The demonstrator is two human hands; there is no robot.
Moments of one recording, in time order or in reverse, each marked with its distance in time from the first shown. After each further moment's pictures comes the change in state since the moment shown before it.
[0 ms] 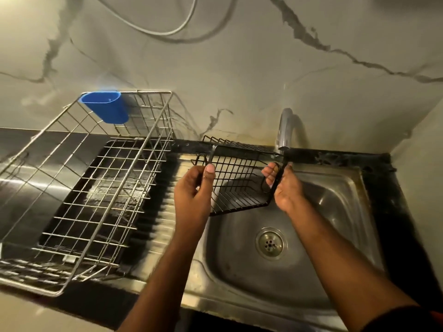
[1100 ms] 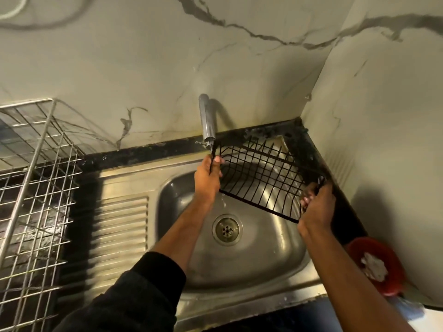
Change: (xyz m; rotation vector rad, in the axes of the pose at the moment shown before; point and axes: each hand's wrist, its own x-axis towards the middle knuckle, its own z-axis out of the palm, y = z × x) left_hand 0.023 -0.100 0.179 -0.029 -0.486 -0.353; right_hand -0.120 -0.032 -0.133 0.141 0.745 -0.439
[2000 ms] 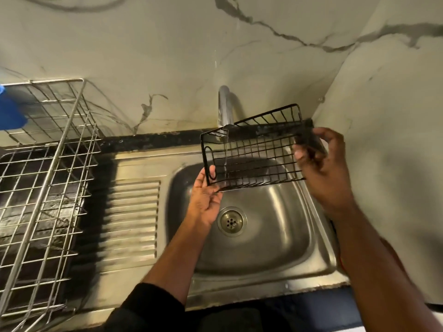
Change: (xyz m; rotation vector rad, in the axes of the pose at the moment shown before) left_hand -0.056 -0.034 -0.041 -1.015 -0.022 -0.383; right_hand -0.026 -0.058 0.018 -0.528 -0.636 -0.582
